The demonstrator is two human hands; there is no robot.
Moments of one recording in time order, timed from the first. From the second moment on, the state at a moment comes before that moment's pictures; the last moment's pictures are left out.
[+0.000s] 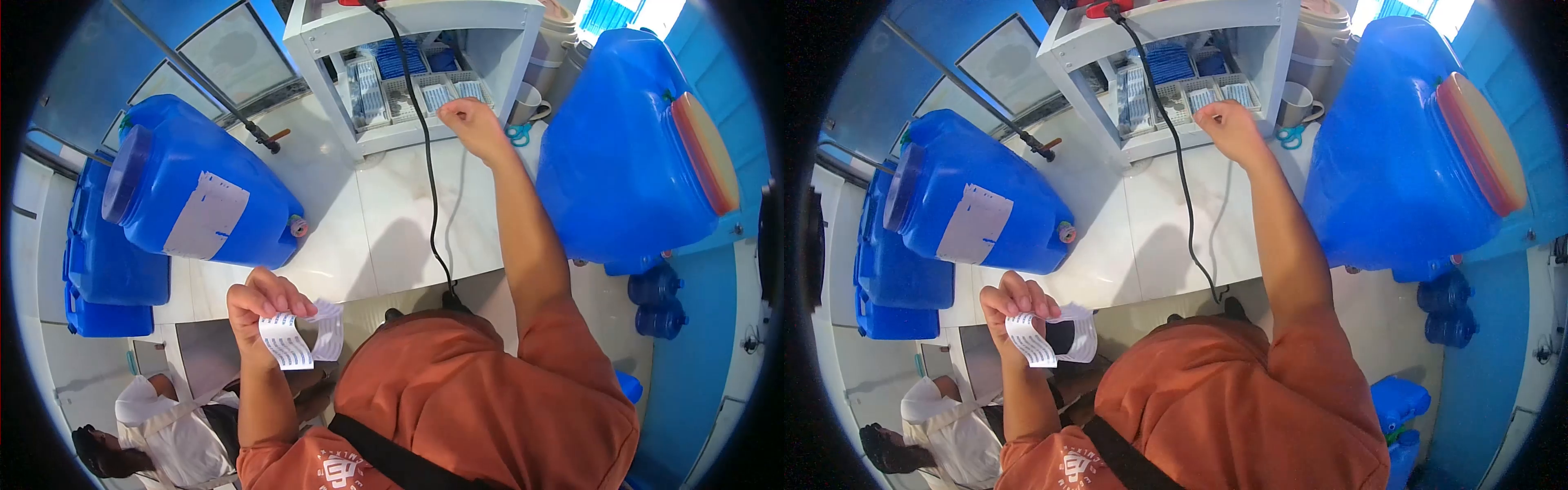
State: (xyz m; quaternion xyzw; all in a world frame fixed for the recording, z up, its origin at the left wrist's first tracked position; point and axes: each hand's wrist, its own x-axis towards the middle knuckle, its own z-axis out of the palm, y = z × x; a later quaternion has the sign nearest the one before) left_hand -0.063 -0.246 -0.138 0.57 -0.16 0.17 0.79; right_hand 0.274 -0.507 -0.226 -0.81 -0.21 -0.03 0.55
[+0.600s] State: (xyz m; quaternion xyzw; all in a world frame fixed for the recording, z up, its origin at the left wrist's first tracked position) left_hand -0.072 -0.251 -0.139 0.58 -0.13 0.18 0.78; right_hand 0.301 -0.506 -0.279 -0.92 -0.22 -0.15 0.29
